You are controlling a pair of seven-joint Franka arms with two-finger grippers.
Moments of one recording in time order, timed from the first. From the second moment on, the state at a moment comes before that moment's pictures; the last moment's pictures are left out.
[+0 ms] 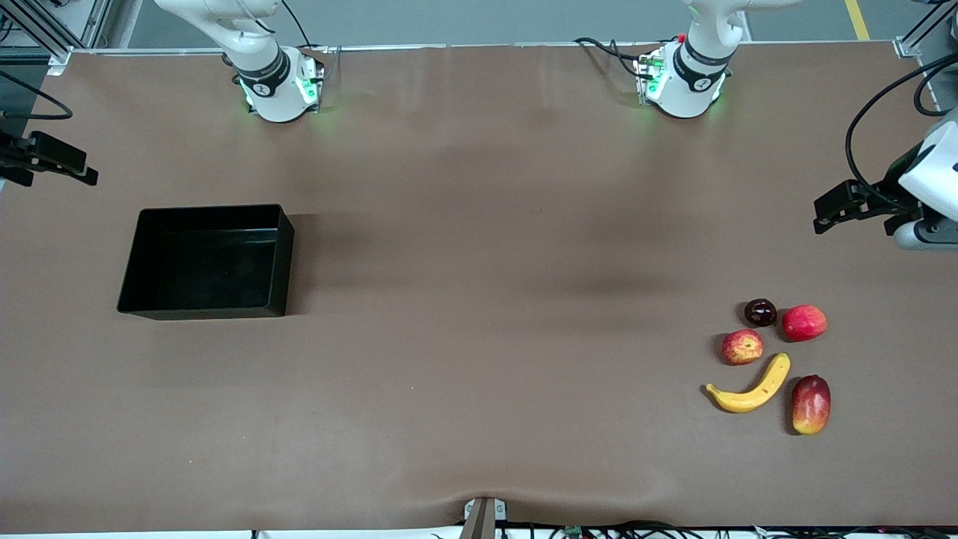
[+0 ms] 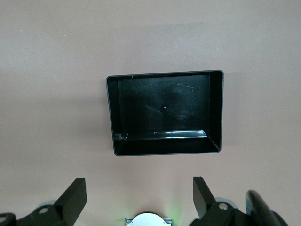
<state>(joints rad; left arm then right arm) -0.01 0.08 -0.06 -1.51 0.04 1.62 0.00 -0.07 0.01 -0.03 -1.49 0.04 1.39 -0.08</state>
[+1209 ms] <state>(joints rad) 0.01 0.46 -0.06 -1.57 0.09 2.00 0.00 -0.15 0.12 -0.04 -1.49 0.04 1.39 -0.15</state>
